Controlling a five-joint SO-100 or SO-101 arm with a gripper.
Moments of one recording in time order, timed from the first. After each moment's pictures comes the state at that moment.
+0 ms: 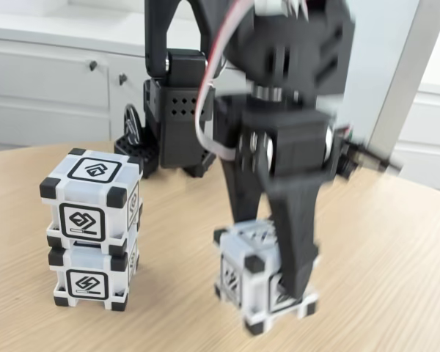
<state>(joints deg) 1.2 107.7 109.4 65.9 -8.3</state>
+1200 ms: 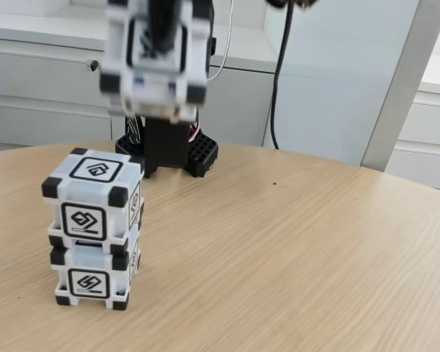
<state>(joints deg) 21.1 138.9 97.6 92.5 -8.8</state>
